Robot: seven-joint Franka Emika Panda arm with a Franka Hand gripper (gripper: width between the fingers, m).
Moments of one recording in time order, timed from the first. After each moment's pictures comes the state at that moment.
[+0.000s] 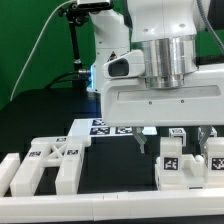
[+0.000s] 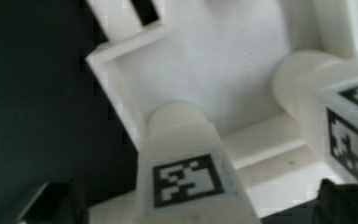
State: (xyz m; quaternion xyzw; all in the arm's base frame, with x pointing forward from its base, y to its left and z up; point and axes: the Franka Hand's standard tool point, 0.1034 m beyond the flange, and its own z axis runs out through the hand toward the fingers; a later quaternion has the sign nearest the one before) arm 0.626 0.057 0.069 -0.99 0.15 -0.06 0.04
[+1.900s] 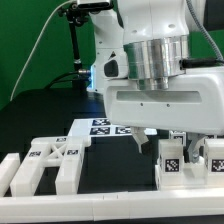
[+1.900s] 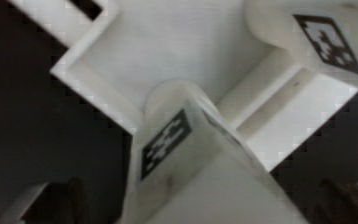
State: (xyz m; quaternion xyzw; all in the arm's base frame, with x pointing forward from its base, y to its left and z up) arm 0.640 0.045 0.070 -0.94 0.33 -0.05 0.06
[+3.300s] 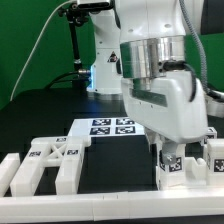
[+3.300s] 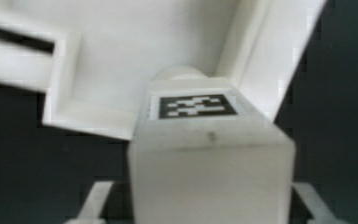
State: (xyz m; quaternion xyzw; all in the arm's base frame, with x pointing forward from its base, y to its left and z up) arm 0.644 0.038 0.070 -0.75 0.66 -0.04 0.08
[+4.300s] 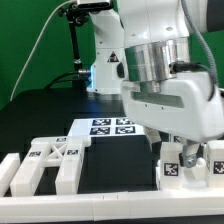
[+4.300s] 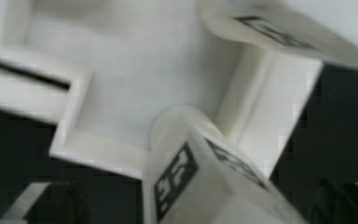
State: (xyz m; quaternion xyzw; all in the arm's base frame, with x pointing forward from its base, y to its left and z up) arm 0.638 0.056 0.065 -0.86 0.50 -0.04 0.09
